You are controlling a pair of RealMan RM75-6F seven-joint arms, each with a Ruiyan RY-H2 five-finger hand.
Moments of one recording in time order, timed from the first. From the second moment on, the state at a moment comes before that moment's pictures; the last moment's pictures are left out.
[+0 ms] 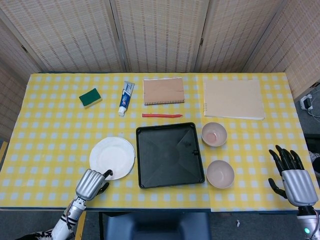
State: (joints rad) left arm -0.30 -1.74 0.02 -1.12 1.71 1.34 0.20; right arm 0.04 -1.11 0.01 -1.62 -1.55 1.47 -0.10
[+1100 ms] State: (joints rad) left arm -0.31 -1.93 -0.01 -0.83 1.66 1.47 0.10; right arm 0.04 -1.10 0.01 -1.64 -1.52 1.45 -0.12
